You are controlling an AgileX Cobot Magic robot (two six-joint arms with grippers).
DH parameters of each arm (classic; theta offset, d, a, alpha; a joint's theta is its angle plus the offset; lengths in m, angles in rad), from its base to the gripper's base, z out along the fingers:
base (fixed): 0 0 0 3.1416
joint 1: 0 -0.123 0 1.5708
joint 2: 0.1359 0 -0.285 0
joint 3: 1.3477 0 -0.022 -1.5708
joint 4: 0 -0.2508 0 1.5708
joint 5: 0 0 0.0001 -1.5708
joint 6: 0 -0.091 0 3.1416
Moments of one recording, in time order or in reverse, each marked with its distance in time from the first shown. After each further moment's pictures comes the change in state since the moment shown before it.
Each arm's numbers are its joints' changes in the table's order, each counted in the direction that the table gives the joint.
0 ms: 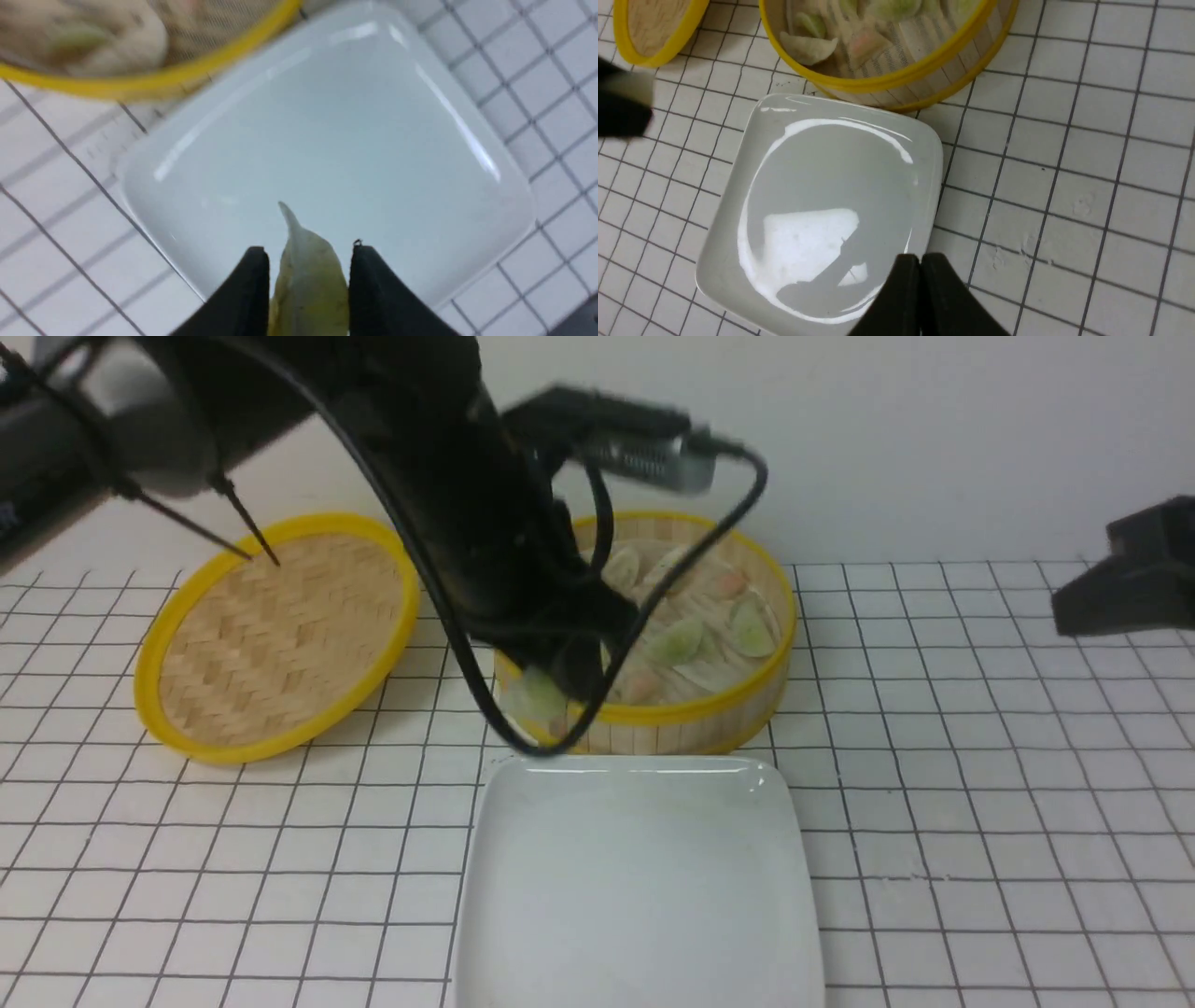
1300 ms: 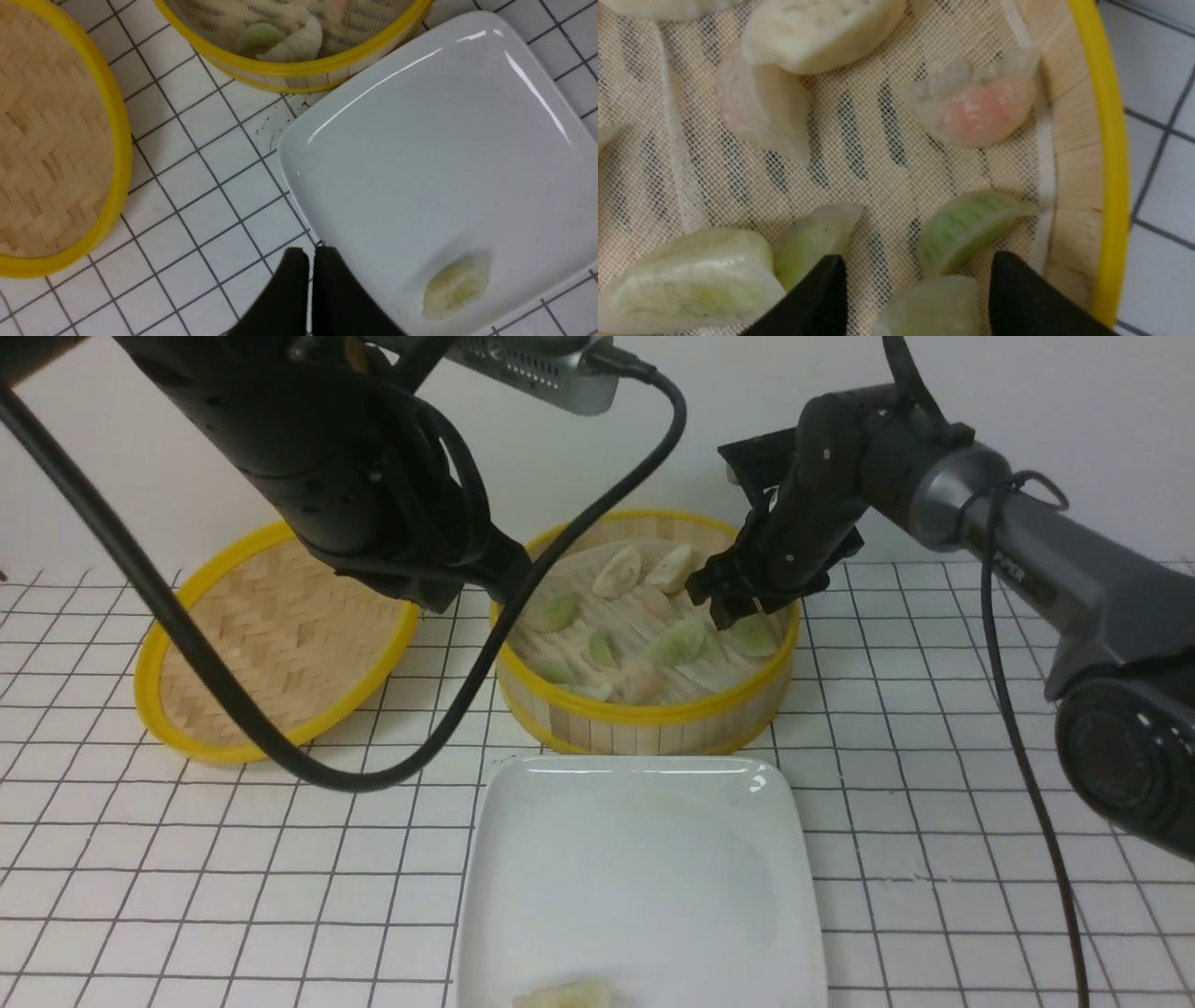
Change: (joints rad) right arm -0.273 1.184 -1.032 0.431 -0.090 -0.205; left arm 0.031 -0.271 0.016 -0.290 0.000 0.148
